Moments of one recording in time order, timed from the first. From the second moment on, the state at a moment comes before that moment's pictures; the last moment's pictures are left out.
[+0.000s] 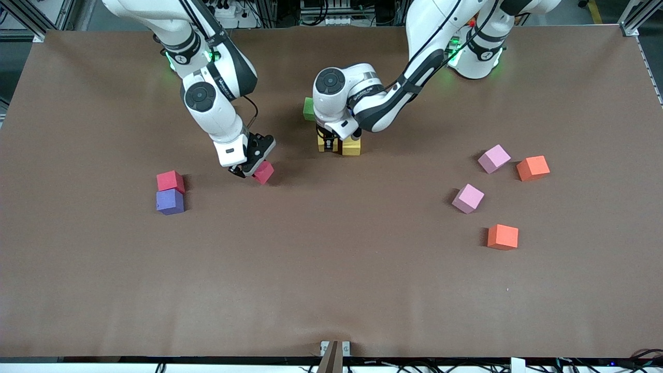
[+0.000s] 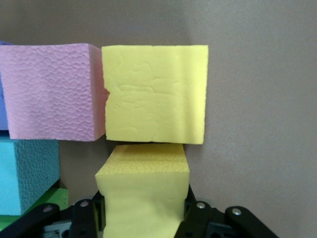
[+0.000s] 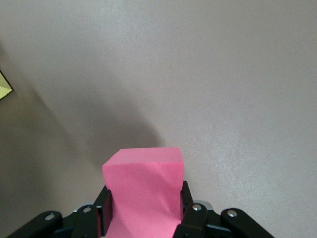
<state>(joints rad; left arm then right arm) -0.55 0.64 -0.49 -1.86 0.28 2.43 -2.73 0.44 0.19 0.10 -2.35 0.11 2.66 -0.53</state>
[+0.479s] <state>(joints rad) -0.55 0.64 -0.49 -1.86 0.29 2.43 -2.73 0.45 0.19 0.11 -2.35 0.11 2.66 -0.52</state>
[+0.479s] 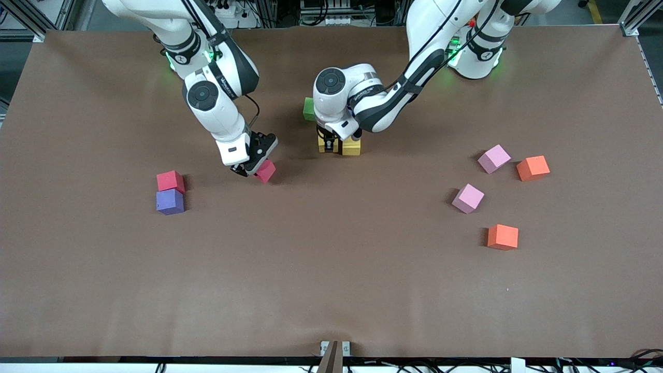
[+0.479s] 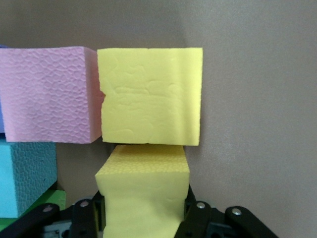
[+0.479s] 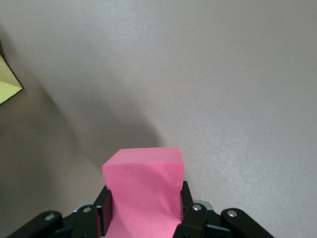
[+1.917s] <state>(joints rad) -0.53 0.64 -0.48 -1.87 0.32 2.43 -2.73 0.48 0.18 0.21 -2.34 -0.14 2.57 -0.61</state>
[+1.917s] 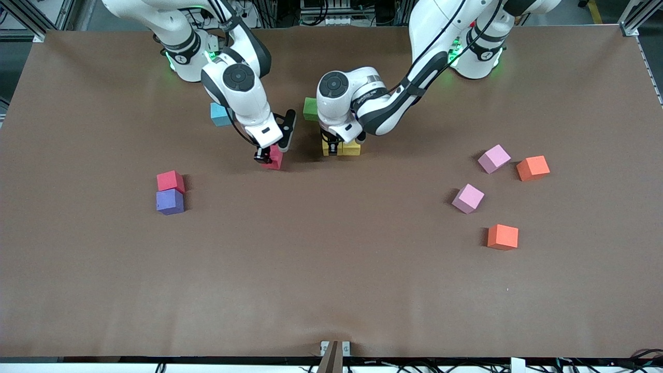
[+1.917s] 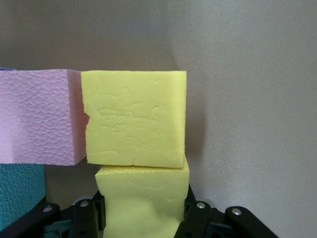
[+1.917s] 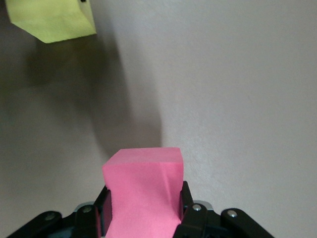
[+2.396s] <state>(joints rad) -0.53 0.64 -0.48 -1.88 0.33 2.43 -2.73 0.47 0.18 0.22 -2.34 -0.14 2.57 -0.61</state>
